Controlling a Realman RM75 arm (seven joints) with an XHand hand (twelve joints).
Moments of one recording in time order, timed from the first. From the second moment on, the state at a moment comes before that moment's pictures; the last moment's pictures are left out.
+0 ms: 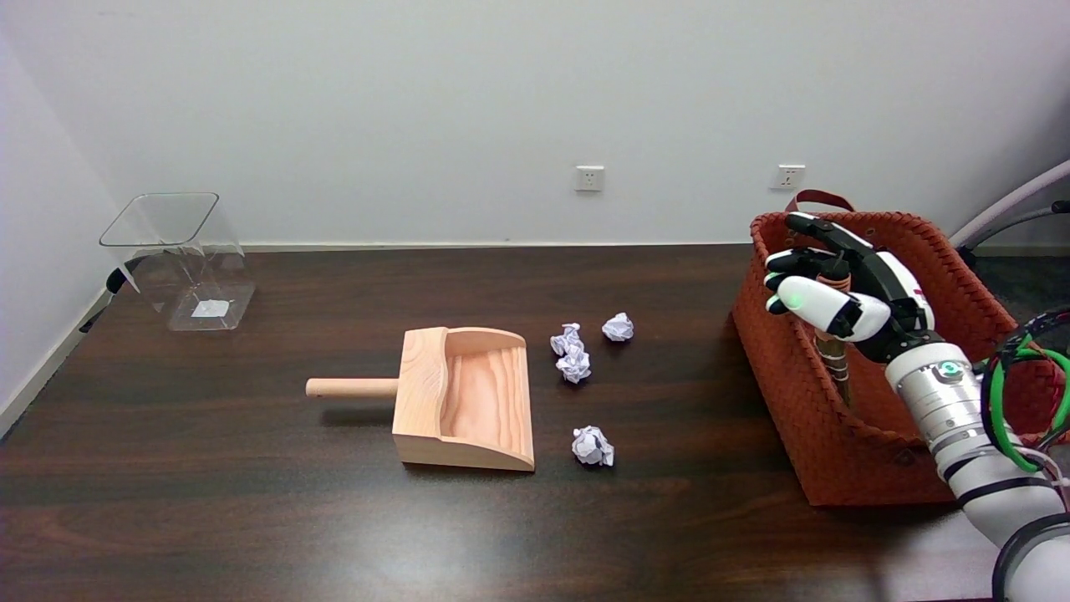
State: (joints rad) arm -0.68 -0.86 1.60 -1.87 -1.62 0.72 0.63
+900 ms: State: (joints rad) arm -0.74 -0.86 1.78 -1.87 -1.64 0.51 0.68
